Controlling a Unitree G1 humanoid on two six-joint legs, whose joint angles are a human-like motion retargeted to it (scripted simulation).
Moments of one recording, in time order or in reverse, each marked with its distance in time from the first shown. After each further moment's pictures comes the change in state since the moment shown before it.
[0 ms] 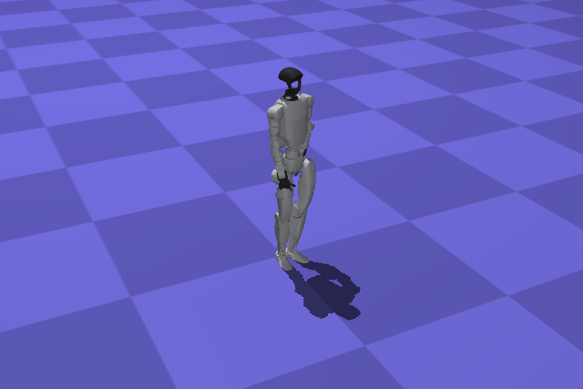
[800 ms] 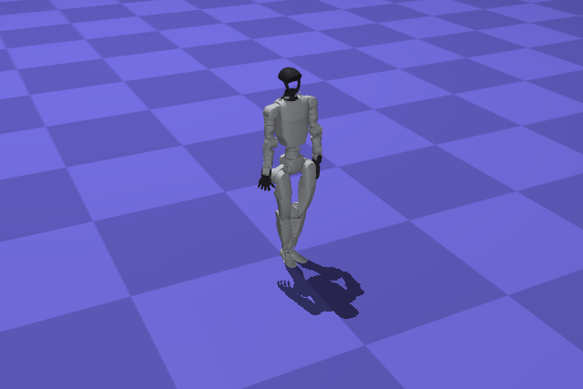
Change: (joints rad) left arm -0.202 0.000 -0.205 -0.058 0.077 -0.009 0.048; right arm 0.041 -0.046 0.001 0.248 -0.094 0.140 -0.115; waist -0.086 0.009 -0.035; left_leg 0.003 0.007 0.113 -0.007 -0.024 0.015; right_leg -0.008 0.101 0.086 -0.074 0.026 -0.067
